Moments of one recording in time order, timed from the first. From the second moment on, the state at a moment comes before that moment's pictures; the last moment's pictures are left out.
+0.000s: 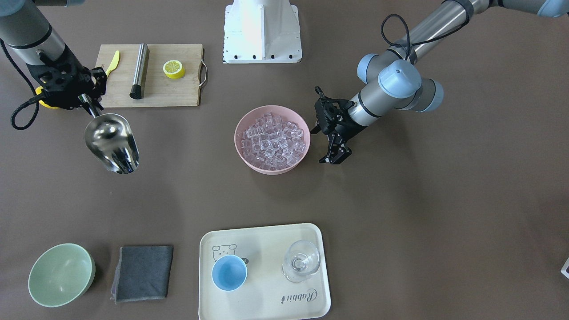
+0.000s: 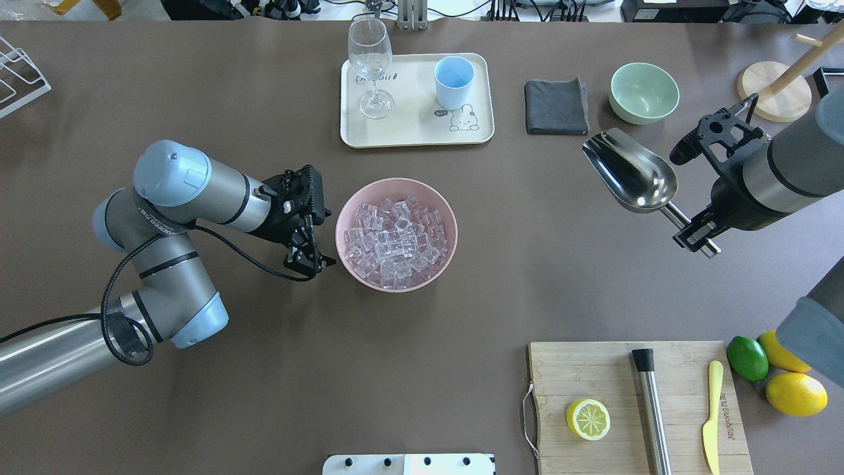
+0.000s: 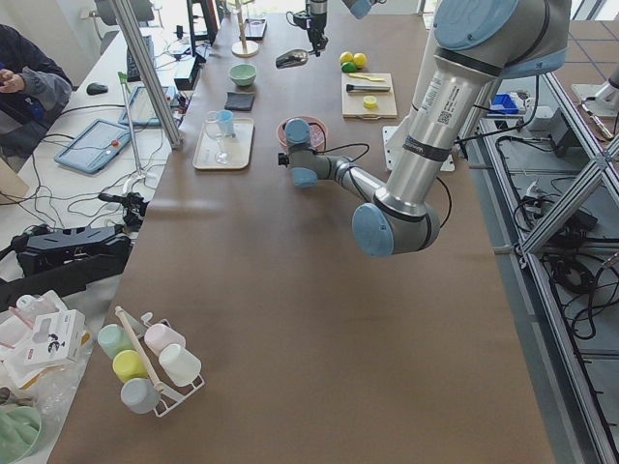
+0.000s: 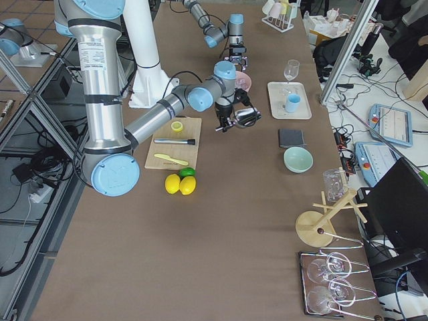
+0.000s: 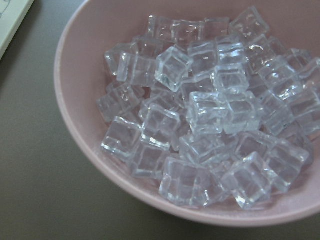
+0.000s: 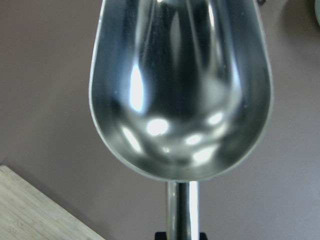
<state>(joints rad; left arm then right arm) -0.63 -2.06 -1.45 -2.44 -2.10 0.06 0.85 -1.48 2.17 -1.66 2.09 0.29</state>
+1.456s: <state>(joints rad) -0.62 -2.14 -1.31 -2.52 -2.15 0.15 0.76 -0.92 2.12 -2.56 1.83 -0.56</state>
